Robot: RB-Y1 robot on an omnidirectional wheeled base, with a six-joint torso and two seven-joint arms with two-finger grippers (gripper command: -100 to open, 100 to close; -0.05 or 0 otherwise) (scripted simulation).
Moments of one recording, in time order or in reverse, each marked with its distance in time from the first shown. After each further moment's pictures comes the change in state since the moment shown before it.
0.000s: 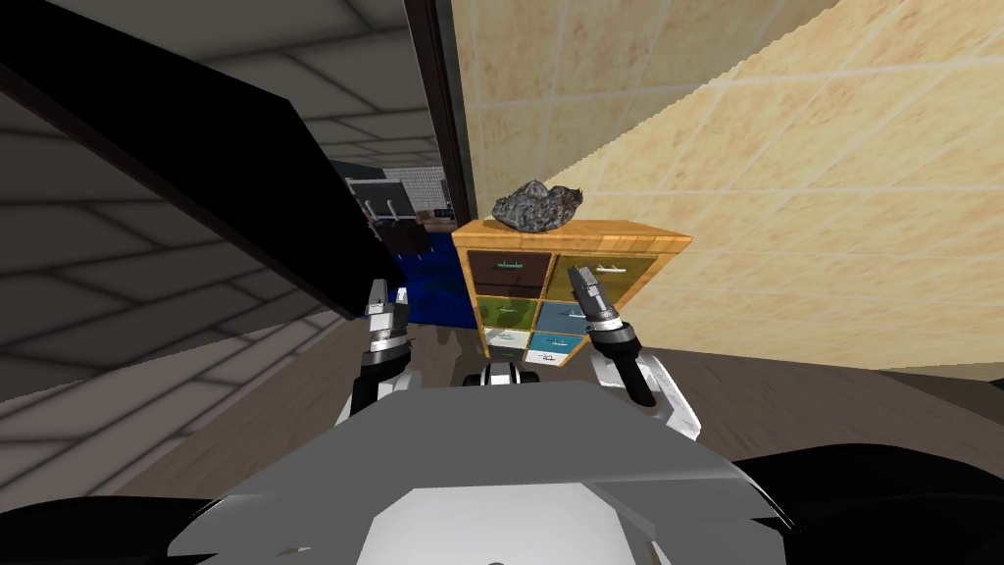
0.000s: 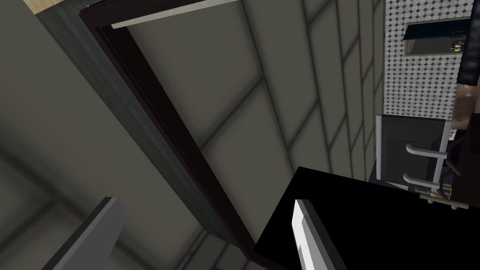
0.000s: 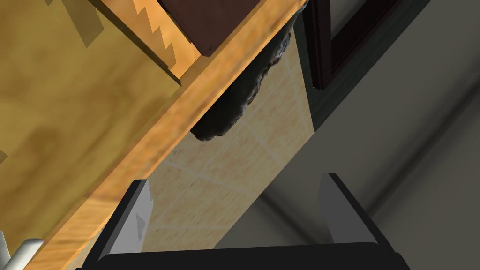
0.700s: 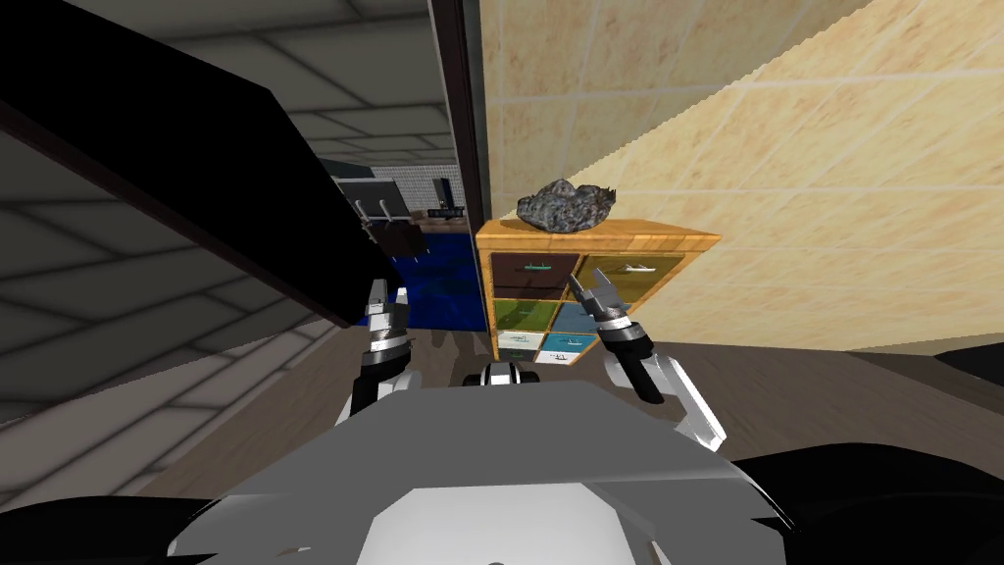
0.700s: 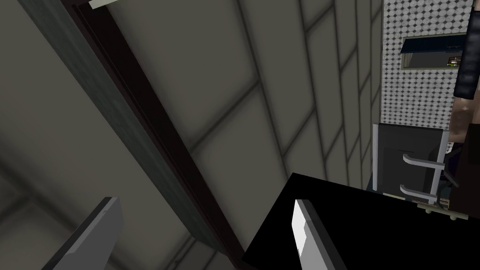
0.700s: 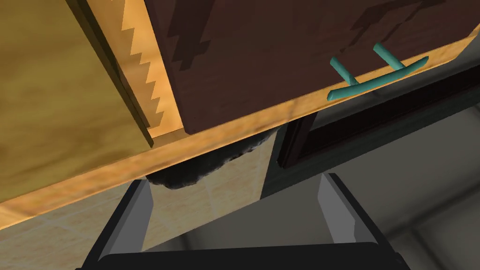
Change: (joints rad) left arm 0.000 0.000 0.000 0.000 0.000 0.000 0.000; right arm 0.012 -0.037 -0.108 0.027 0.199 0.052 0.187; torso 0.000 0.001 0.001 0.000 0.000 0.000
